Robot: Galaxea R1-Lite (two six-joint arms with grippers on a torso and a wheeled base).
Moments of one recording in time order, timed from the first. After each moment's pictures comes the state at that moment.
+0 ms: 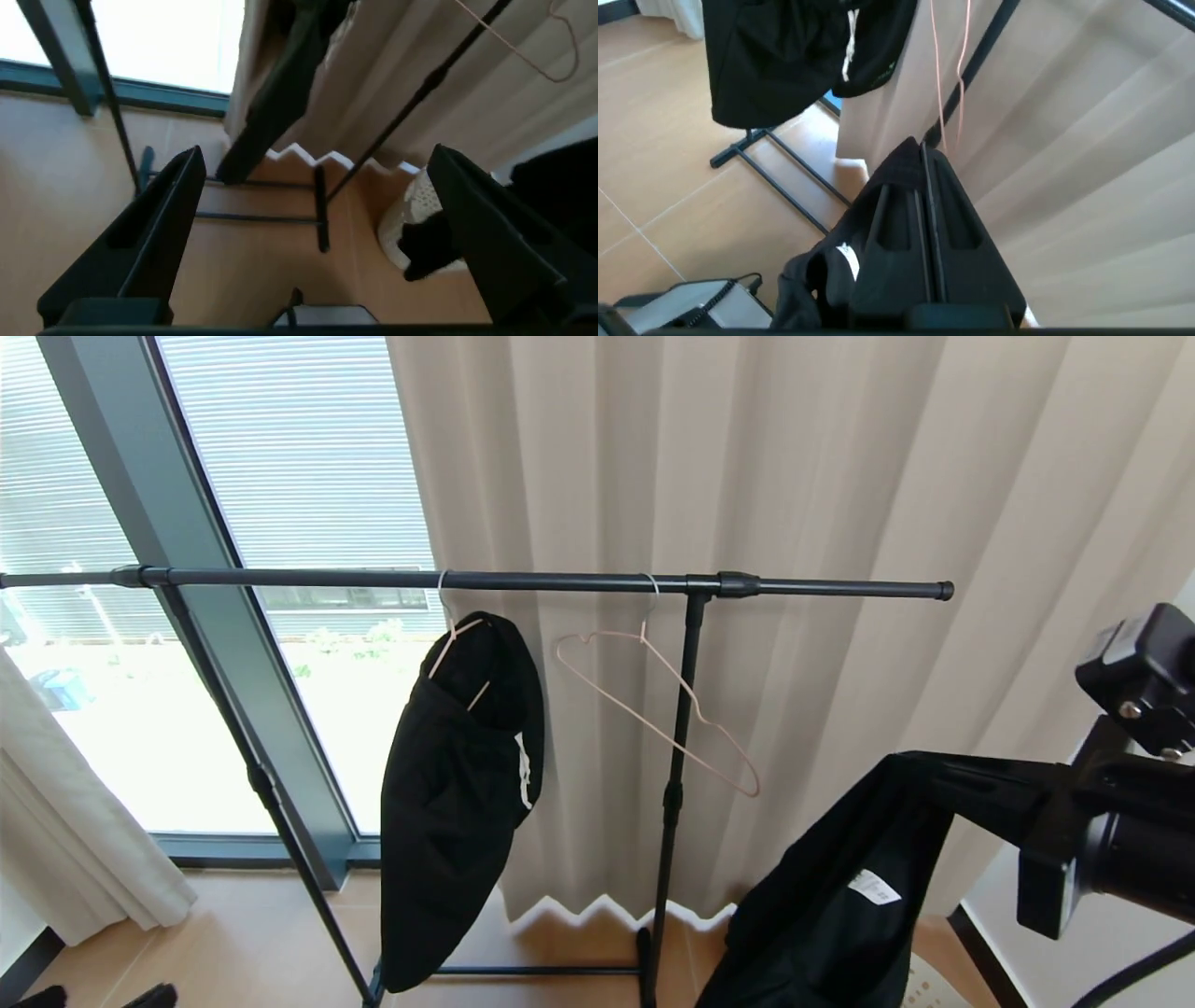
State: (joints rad) left arm -0.27 0.60 -0.31 0.09 0.03 -0.34; right arm 0.67 1.20 -0.69 -0.18 -0.13 -0.17
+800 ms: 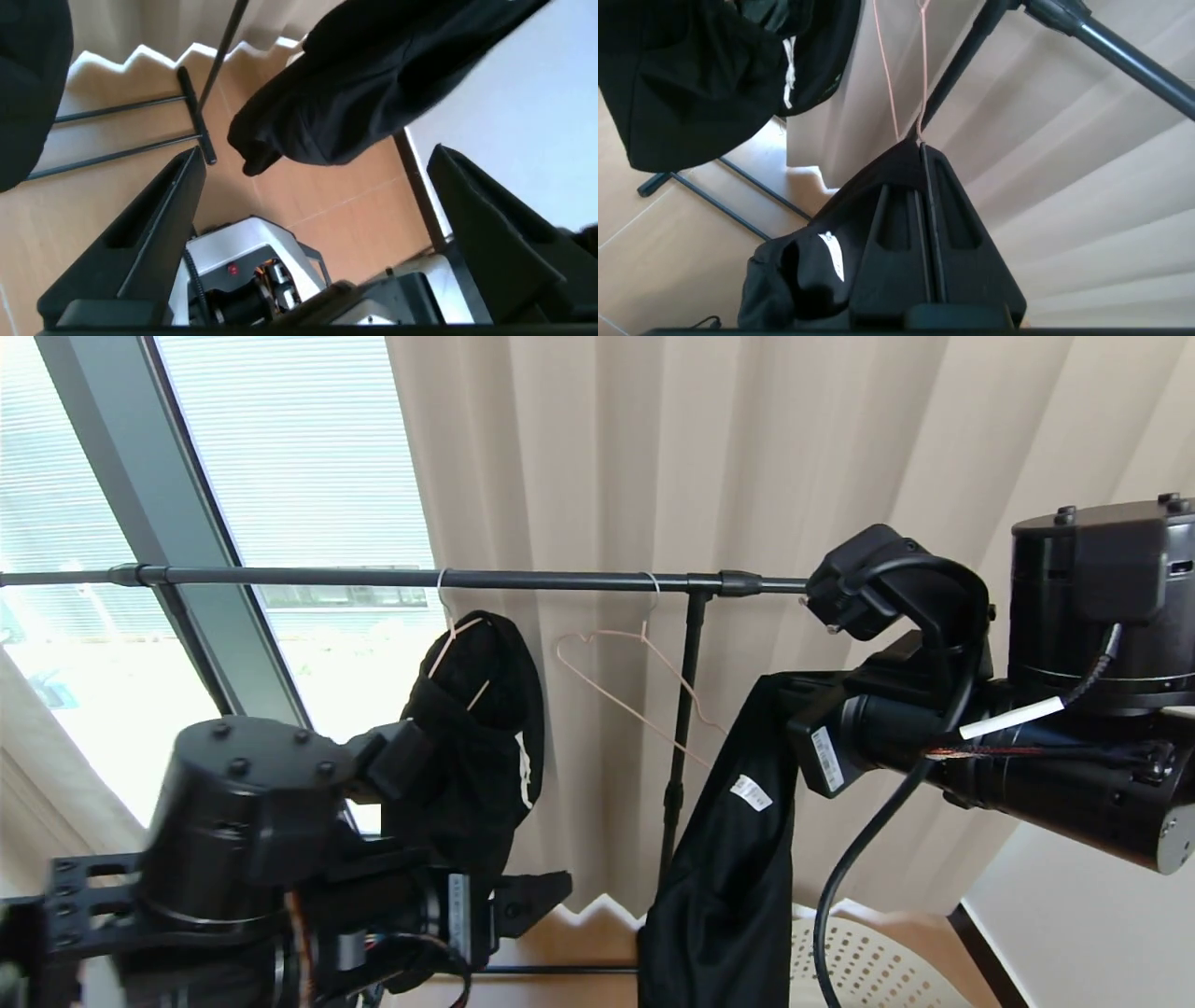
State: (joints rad) left arm -0.77 1.48 -0.66 -0.21 0.08 -0.54; right arm 0.76 1.54 -1.01 -0.17 -0.37 -0.17
